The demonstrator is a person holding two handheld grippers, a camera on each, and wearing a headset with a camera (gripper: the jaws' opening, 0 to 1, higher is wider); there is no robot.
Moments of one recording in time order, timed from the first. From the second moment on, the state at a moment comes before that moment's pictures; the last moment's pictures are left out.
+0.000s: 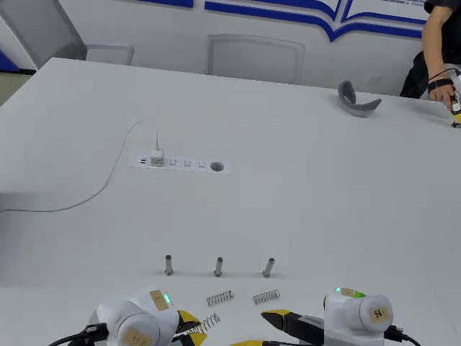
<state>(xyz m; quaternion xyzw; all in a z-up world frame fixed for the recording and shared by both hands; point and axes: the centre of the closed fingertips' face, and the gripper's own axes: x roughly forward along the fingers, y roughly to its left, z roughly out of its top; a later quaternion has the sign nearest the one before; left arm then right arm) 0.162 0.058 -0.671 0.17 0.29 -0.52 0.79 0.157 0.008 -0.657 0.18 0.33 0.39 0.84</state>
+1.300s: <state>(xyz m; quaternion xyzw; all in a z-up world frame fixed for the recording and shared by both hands) 0.136 0.028 -0.658 0.21 0.25 -0.59 0.74 0.147 0.025 -0.647 0.26 0.35 0.42 0.80</state>
